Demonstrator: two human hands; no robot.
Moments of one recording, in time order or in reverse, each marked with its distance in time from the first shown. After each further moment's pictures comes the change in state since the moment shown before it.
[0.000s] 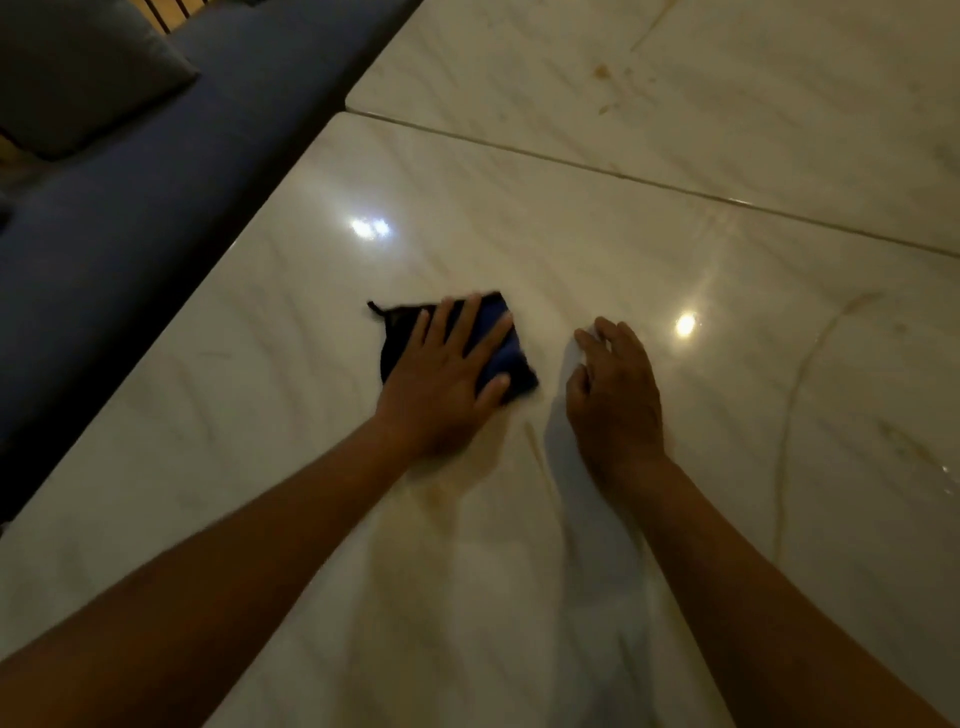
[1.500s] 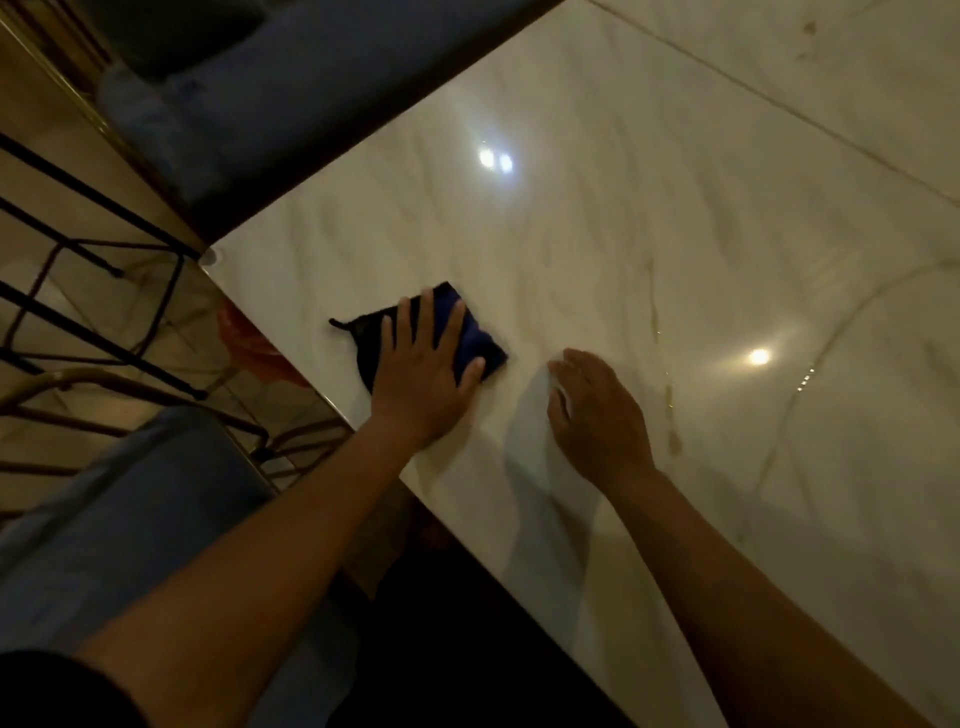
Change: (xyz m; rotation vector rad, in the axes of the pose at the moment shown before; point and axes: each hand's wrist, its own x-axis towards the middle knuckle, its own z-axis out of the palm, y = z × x) left_hand -0.333 0.060 0.029 -0.072 0.067 -0.623; right_hand -0.265 -0.048 -0.044 -0.055 -0.323 -0.521
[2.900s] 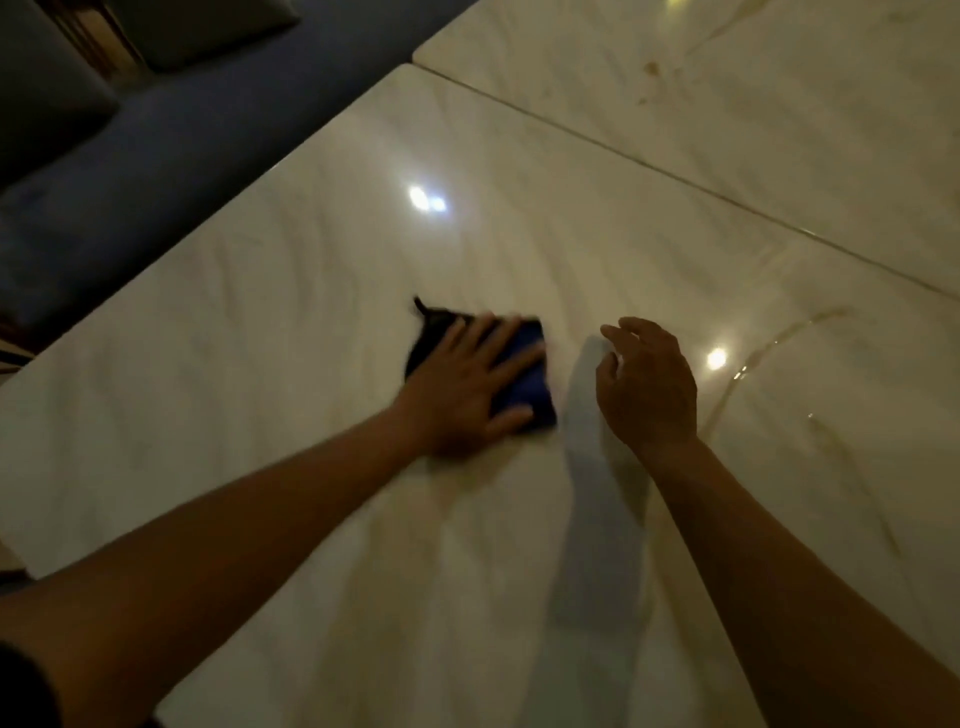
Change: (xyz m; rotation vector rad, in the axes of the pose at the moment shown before) left_hand 0.194 0.192 0.004 0.109 -0.088 0.625; right_hand 0.133 0.222 -0.079 -0.022 0.218 0.334
